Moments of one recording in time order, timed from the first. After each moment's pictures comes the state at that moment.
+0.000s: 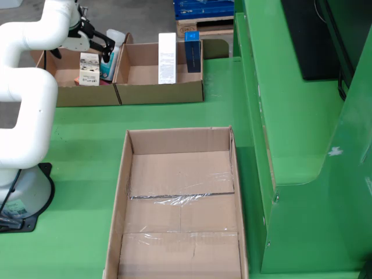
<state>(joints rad) 1.47 -1.20 -0.03 -0.02 1.74 0.02</state>
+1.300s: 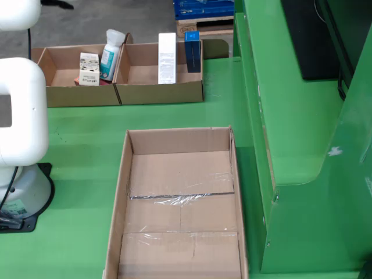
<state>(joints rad) 1.56 -0.89 -0.02 0.07 1.25 -0.04</state>
